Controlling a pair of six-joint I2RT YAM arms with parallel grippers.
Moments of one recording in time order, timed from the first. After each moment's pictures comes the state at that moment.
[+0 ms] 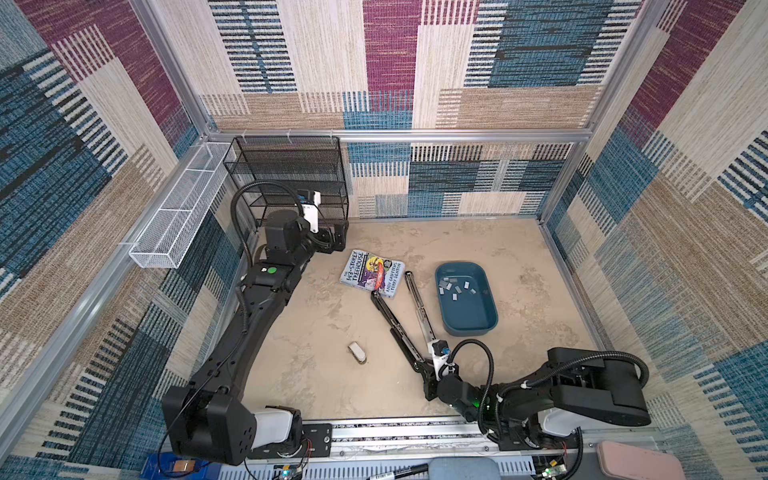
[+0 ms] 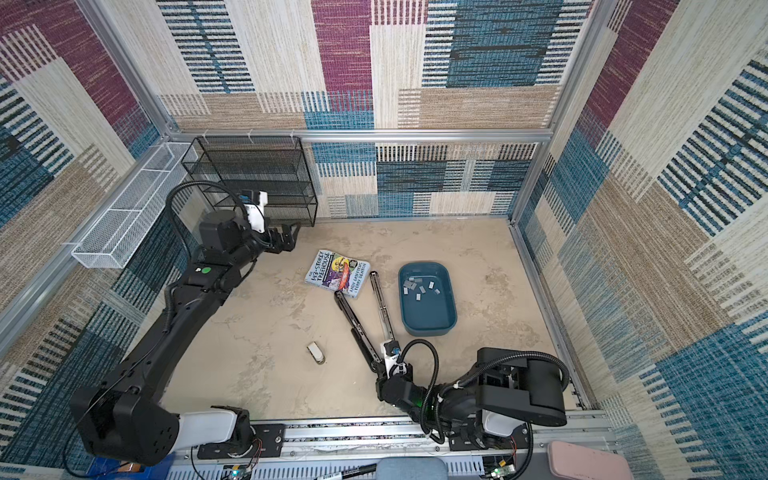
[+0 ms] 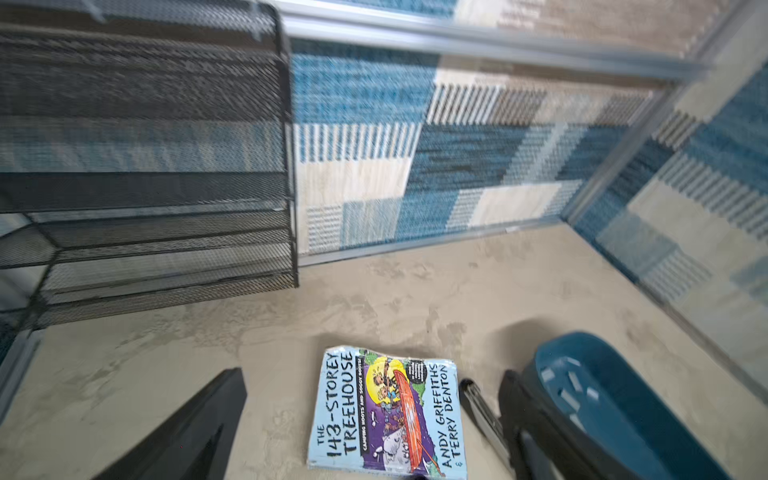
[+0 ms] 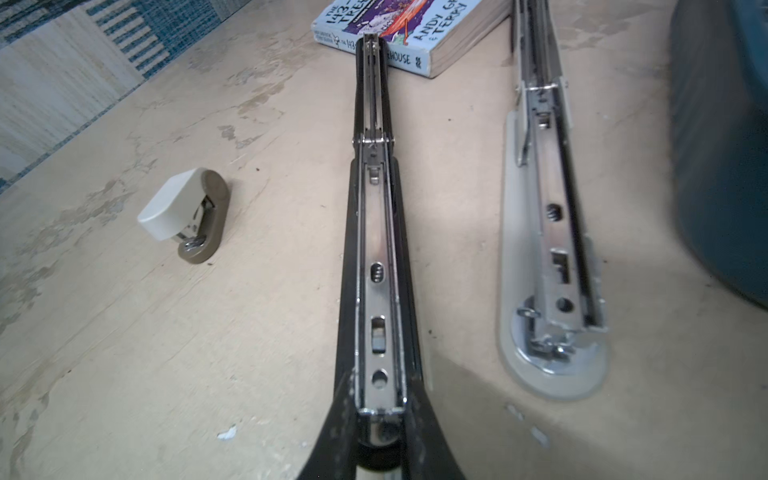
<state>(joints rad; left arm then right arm) -0.17 1.29 1.26 -0.21 0.16 -0.17 1.32 1.52 0.21 0.71 0.64 0.68</state>
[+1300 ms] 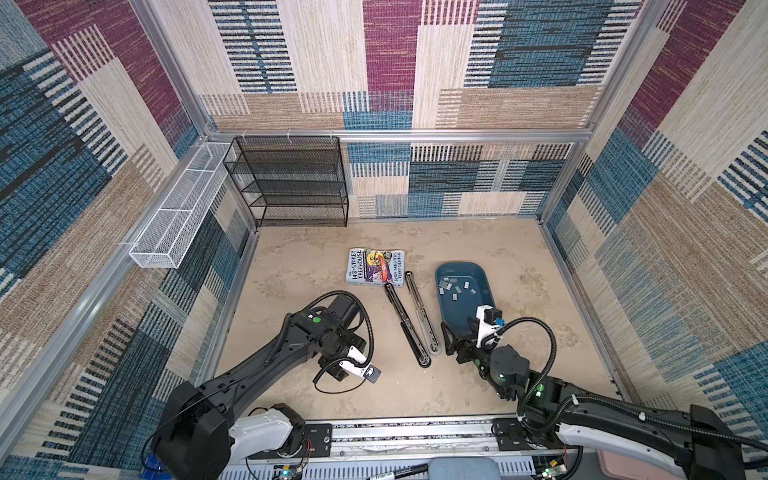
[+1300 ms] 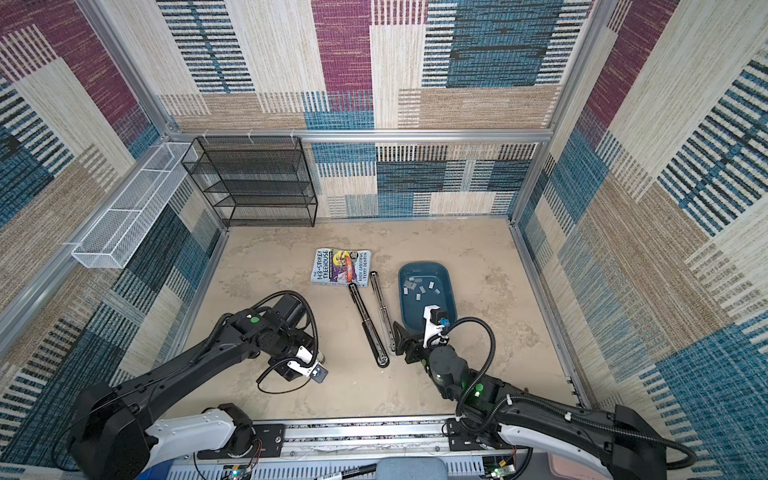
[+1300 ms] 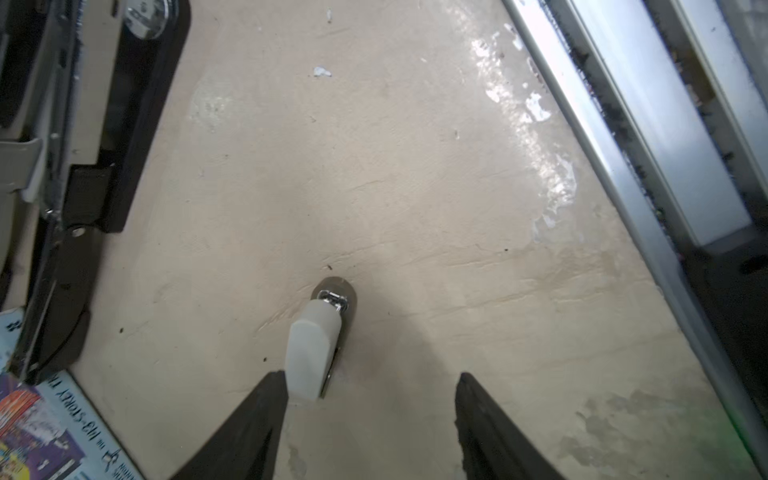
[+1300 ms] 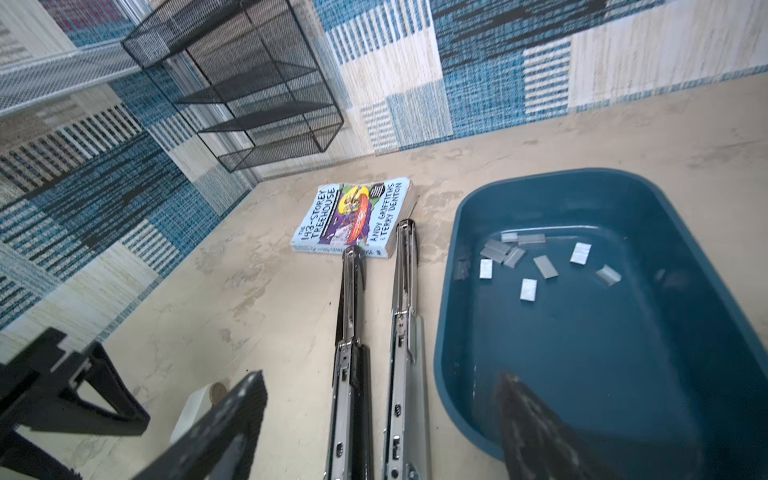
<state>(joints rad) -0.61 1.23 0.81 -0.95 0.17 1.59 1.02 0.68 0.20 0.27 0.61 0.49</state>
